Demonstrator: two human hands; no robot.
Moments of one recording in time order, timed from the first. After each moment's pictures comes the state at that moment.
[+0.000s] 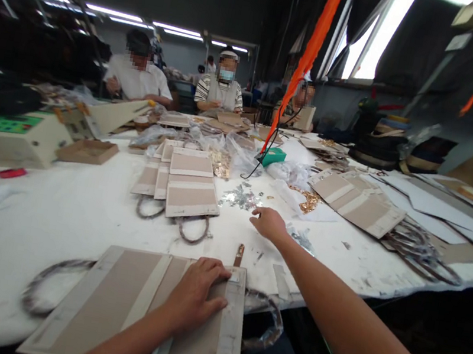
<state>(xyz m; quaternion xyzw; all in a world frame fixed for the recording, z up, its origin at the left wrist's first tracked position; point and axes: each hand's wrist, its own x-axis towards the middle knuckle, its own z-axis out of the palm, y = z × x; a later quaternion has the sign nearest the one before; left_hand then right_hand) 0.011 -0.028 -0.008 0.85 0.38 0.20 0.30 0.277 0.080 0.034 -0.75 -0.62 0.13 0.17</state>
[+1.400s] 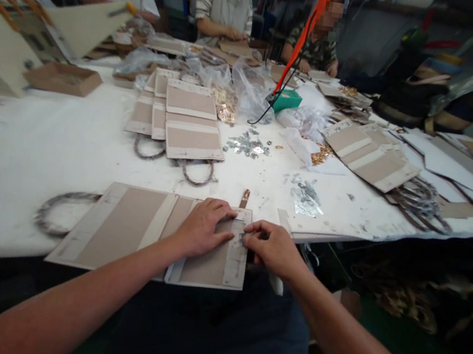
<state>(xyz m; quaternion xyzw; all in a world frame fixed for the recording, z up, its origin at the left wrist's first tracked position) 0.017 -0.026 -0.016 0.89 0.34 0.20 0.23 0.225 -0.114 0.026 -0.68 -0.47 0.48 0.29</state>
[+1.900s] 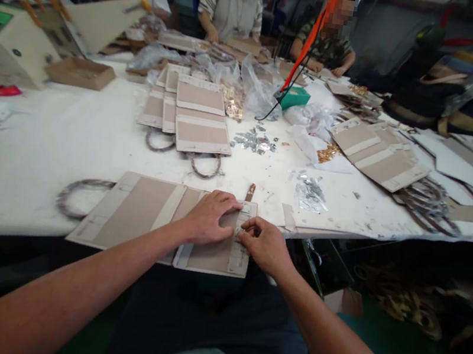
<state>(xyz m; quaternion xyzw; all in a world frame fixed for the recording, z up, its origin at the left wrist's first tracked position) 0.014 -0.025 -0.020 0.91 0.31 0.19 0.21 0.201 -0.121 0.000 -0.69 -0.52 0.41 0.28</state>
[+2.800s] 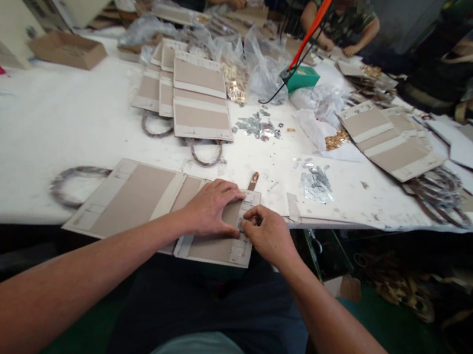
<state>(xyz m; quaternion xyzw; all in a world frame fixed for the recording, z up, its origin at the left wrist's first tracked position) 0.014 -0.024 -0.022 0.91 0.30 0.17 0.22 0.201 -0.116 0.004 -0.72 -0.55 0.36 0.23</state>
